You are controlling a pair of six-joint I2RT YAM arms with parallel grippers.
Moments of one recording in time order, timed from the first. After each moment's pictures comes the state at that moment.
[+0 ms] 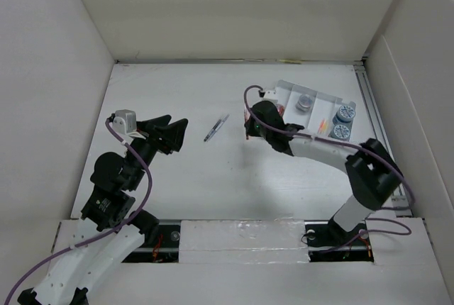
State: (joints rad) left arm -0.55 0.45 0.71 -0.08 -0.10 -0.42; right arm 0.73 1.72 1.07 0.00 0.31 0.62
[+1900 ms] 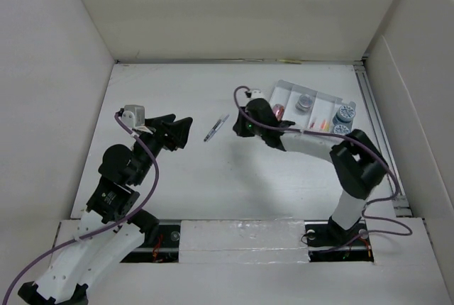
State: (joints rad) left arm -0.55 0.52 0.71 -0.08 -0.09 -0.42; right arm 0.65 1.70 1.05 0.10 0.06 0.56
